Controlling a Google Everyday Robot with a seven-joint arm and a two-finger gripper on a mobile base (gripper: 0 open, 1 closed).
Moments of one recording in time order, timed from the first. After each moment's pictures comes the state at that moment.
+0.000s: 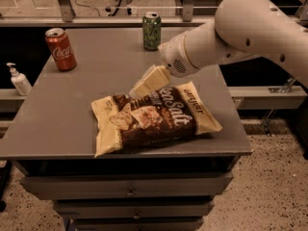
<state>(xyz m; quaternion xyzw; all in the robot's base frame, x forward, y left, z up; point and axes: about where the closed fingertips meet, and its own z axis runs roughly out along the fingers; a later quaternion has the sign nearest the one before) 0.579 0.015 0.904 -0.52 0.73 0.20 0.40</state>
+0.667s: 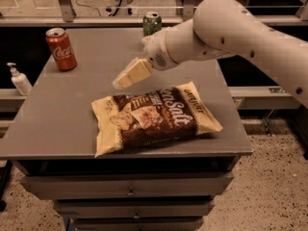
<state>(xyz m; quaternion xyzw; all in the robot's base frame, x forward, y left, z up) 0.612 0.058 0.908 -0.52 0.70 0.22 0.44</state>
